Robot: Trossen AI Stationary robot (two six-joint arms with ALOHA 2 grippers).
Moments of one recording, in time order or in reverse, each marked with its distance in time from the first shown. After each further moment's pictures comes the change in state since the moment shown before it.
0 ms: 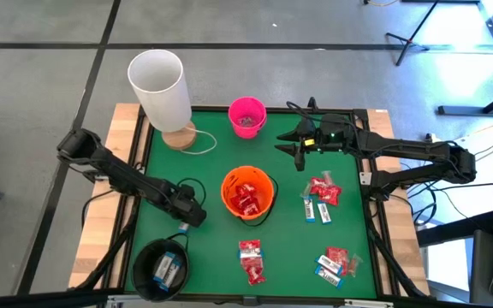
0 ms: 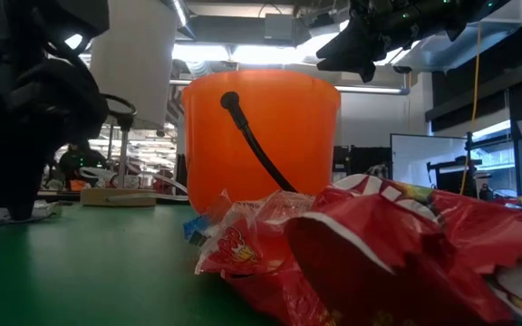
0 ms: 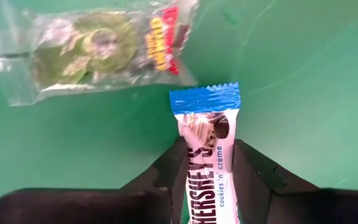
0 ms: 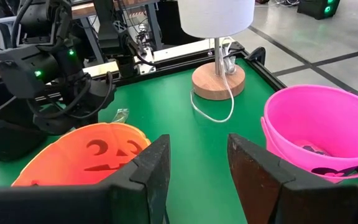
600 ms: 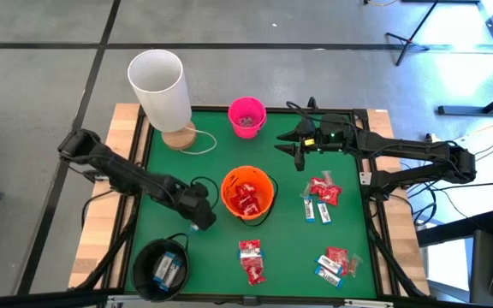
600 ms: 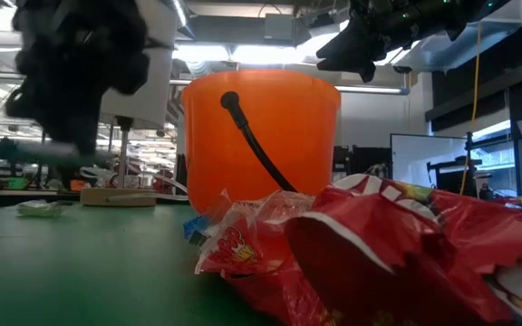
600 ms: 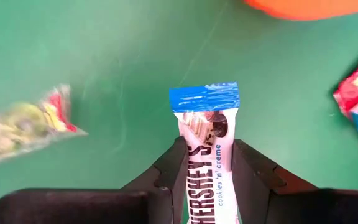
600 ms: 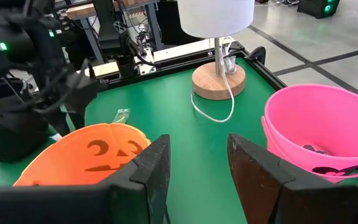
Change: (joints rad) left arm 0.045 -0.006 0.220 -0.088 -0.036 0.273; right arm 0.000 0.000 0.000 0.000 0.000 0.007
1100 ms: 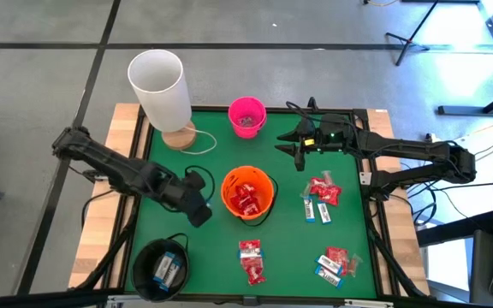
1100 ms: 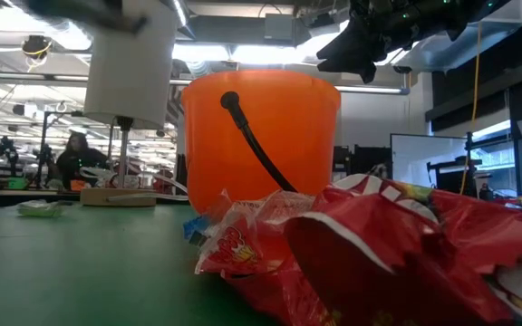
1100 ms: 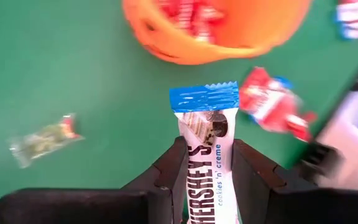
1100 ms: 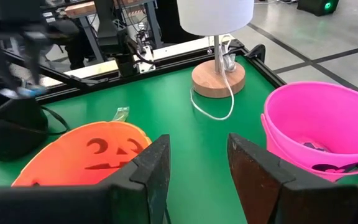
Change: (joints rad) left arm -0.073 -0.080 0.392 -0.351 -0.114 0.058; right arm 0.000 0.000 0.000 -0.009 0.001 0.002
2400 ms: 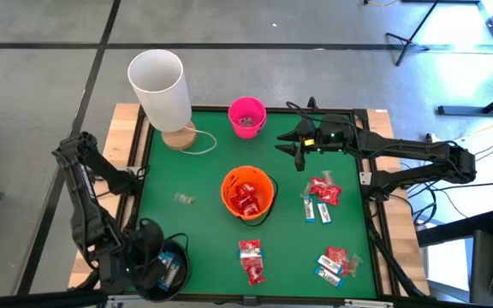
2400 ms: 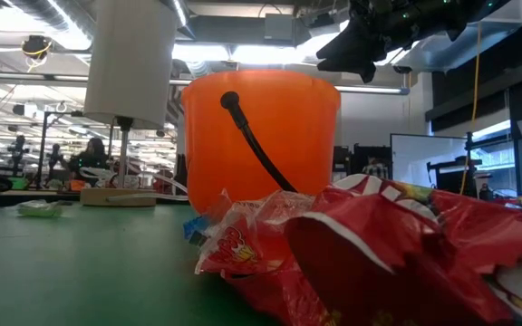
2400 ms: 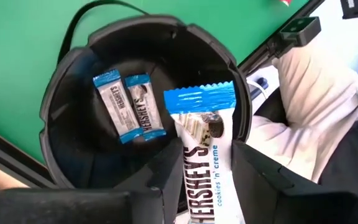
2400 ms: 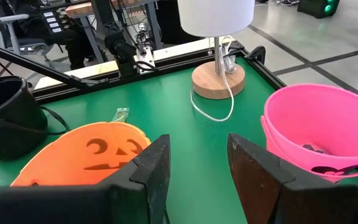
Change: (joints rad) left arm -0.606 0.116 0.169 -0.120 -0.048 -0.727; right arm 0.000 0.000 0.000 0.005 0.000 -0.008
